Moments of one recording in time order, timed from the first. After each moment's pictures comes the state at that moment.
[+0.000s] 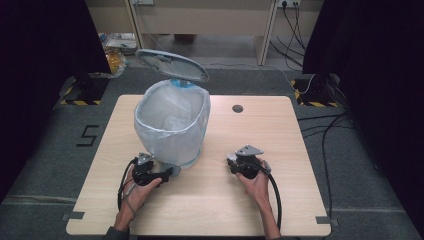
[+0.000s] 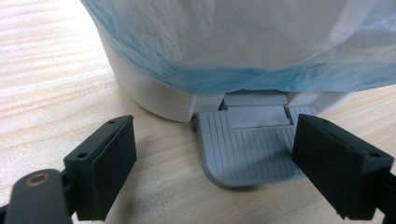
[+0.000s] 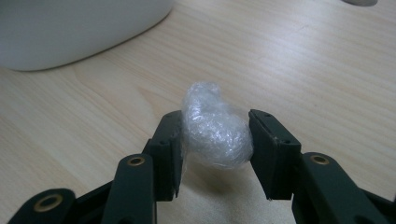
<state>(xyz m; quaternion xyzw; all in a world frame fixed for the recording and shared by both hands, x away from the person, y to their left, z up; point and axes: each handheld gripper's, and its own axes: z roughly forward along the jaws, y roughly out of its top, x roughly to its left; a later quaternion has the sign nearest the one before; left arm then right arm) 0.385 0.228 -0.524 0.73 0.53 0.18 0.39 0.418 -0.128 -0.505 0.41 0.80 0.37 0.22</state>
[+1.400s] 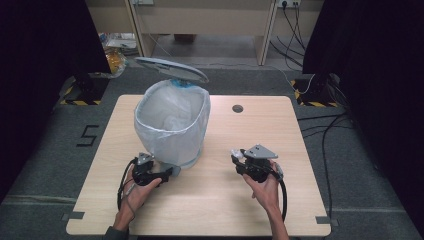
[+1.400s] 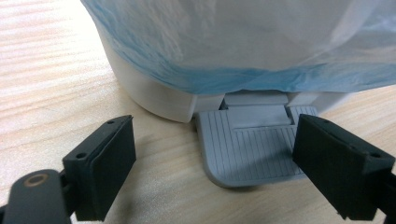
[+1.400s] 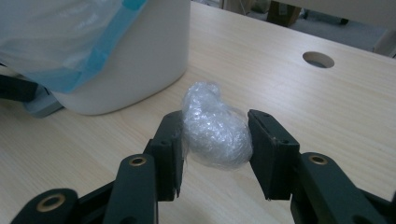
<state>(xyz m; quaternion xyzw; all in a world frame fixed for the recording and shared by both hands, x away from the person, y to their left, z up) 0.385 0.228 -0.523 0.73 0.53 0.18 0.39 0.383 -0.142 -0.452 0.39 0.78 0.43 0.24</state>
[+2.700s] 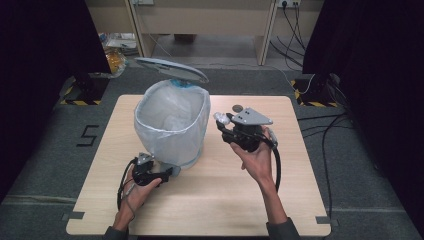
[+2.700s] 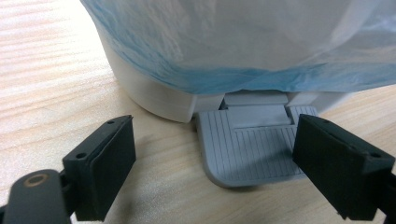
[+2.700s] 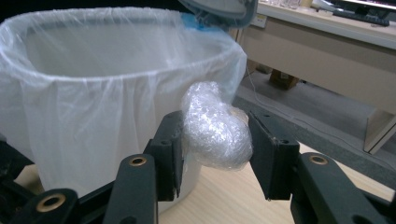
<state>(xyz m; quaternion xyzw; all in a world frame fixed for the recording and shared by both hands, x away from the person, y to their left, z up) 0.385 0.228 -0.523 0.73 0.53 0.18 0.39 0.403 -0.098 -0.330 0.32 0.76 0.49 0.29</state>
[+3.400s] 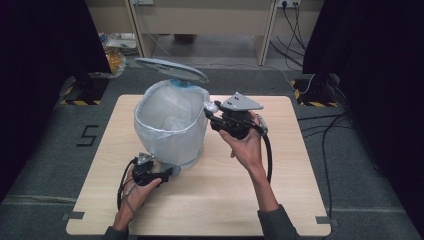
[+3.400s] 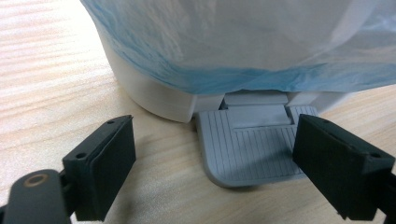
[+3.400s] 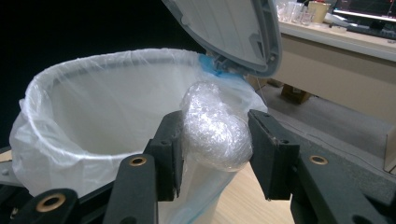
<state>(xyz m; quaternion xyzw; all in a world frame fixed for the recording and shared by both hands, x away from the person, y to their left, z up) 0.385 0.228 -0.523 0.73 0.53 0.18 0.39 0.418 -0.070 -0.301 0.31 0.75 0.52 0.27</state>
